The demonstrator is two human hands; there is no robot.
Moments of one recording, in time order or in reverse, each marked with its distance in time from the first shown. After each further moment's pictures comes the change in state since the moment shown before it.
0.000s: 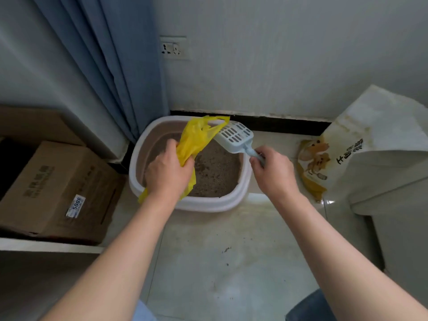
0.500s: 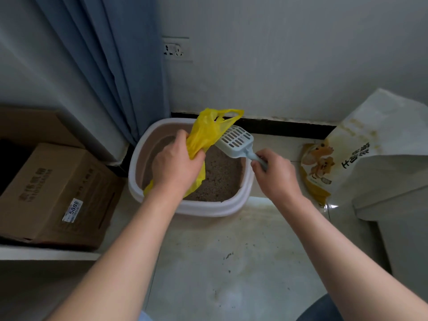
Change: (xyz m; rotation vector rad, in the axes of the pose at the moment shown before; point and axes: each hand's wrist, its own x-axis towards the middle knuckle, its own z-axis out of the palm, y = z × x) left_hand 0.017 0.016 -0.006 -0.042 -0.008 0.086; right_hand 0.007 0.006 0.011 0.008 -0.009 -0.034
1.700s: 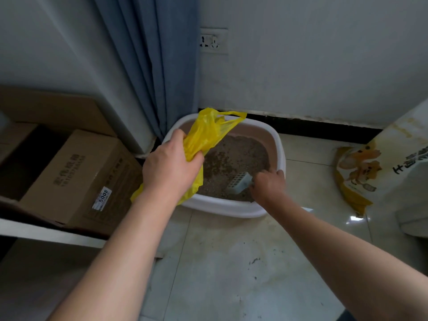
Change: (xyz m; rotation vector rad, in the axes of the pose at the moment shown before) left_hand -0.018 -0.060 -0.046 0.132 0.016 -0.055; right_hand 0.027 0.009 0.151 -0.632 -0.275 -0.148
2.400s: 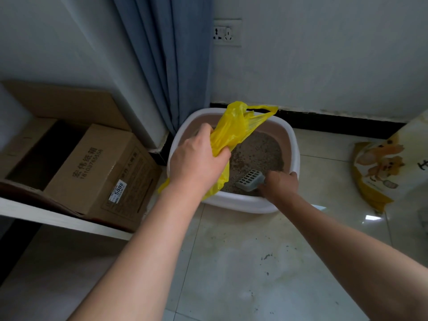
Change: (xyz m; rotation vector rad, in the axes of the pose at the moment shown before) left_hand -0.004 0.012 0.006 -0.053 -0.023 0.054; right_hand 0.004 -0.005 0.022 0.082 0.001 0.065
